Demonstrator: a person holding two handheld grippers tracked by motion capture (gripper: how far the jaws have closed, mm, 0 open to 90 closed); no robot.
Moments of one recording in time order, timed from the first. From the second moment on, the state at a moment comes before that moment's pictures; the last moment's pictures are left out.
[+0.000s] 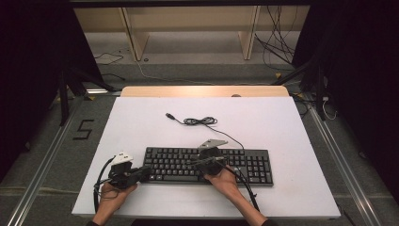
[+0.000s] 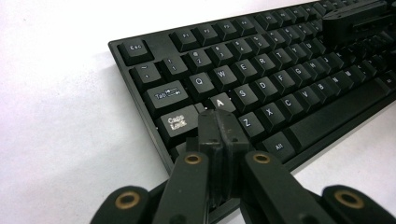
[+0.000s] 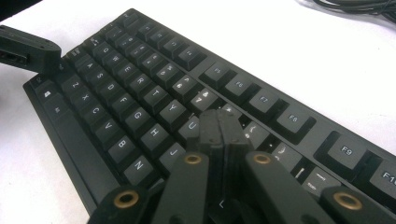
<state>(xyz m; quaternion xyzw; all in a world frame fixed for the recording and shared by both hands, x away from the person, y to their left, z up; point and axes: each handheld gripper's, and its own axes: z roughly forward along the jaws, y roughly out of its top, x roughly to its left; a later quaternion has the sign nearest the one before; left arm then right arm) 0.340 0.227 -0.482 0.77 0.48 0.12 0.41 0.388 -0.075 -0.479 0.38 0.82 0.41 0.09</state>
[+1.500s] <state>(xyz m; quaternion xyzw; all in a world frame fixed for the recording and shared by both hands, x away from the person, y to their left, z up) 0.334 0.222 -0.475 0.76 0.47 0.12 0.43 0.387 -0.082 -0.470 0.38 0.81 0.44 0.09</state>
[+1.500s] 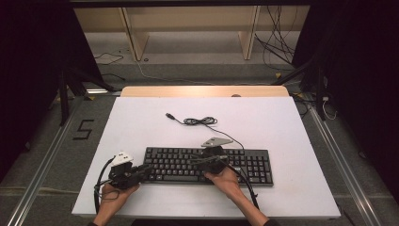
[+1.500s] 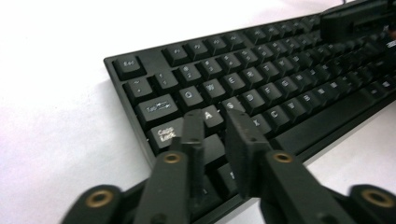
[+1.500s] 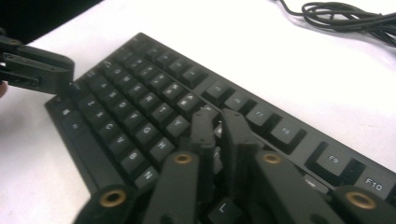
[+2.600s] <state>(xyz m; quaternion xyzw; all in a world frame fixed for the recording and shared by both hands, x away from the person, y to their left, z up) 0.327 0.221 -0.465 0.73 0.45 0.14 0.50 0.361 -0.084 -0.455 0.33 0.82 0.46 0.05</state>
